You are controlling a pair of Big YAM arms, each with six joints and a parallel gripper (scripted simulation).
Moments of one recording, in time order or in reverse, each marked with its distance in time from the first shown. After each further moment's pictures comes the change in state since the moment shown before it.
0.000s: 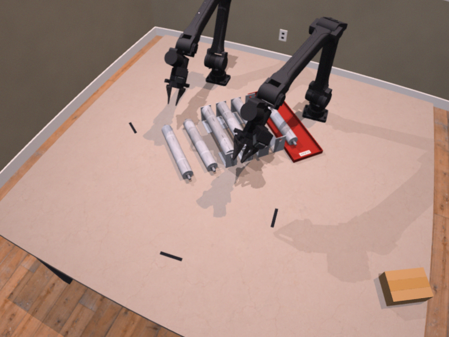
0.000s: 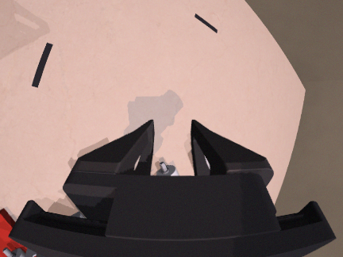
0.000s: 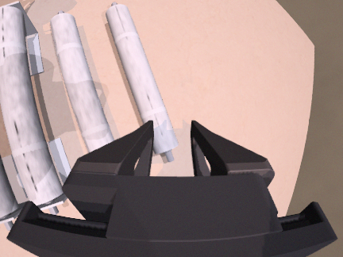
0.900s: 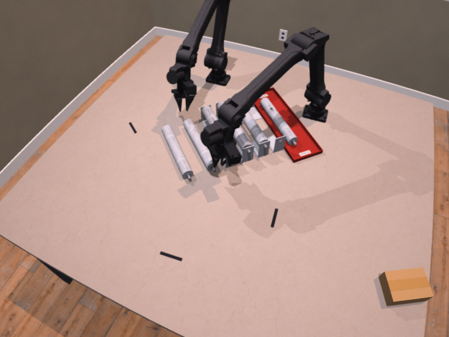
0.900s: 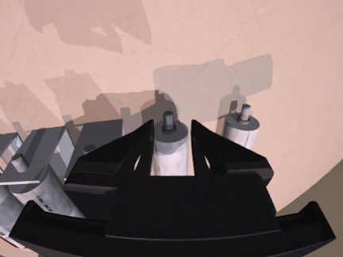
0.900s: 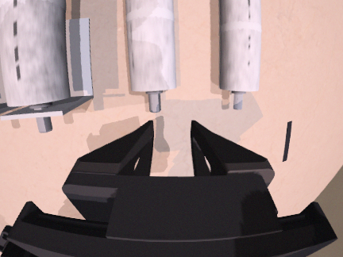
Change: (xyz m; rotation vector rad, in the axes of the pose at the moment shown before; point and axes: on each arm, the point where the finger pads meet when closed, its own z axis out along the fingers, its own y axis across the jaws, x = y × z) left arm 0.158 0.007 0.096 -0.374 0.323 -0.280; right arm 0.123 0.067 0.018 -0.272 0.296 -0.233
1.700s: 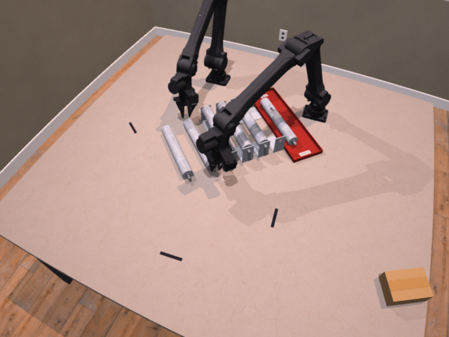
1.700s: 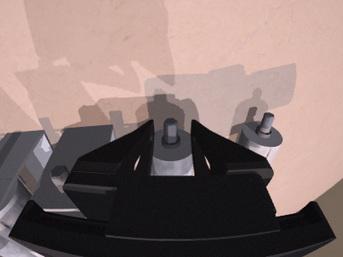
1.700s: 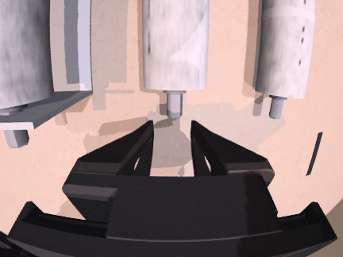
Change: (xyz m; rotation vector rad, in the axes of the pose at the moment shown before) left arm 0.017 0.003 0.044 -0.040 0.018 -0.028; right arm 0.019 0.019 0.041 -0.055 0.040 -0.029
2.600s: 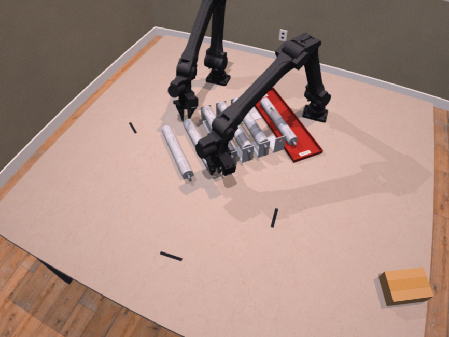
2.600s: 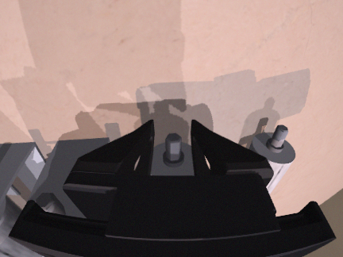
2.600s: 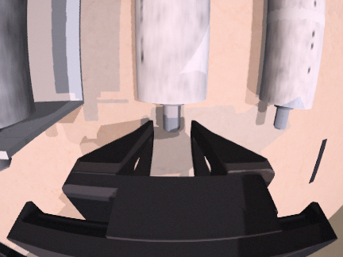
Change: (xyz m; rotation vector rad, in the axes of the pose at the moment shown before) left arm 0.000 0.002 0.022 -0.018 0.004 0.000; right arm -0.002 -0.002 0.015 0.000 -0.001 0.000
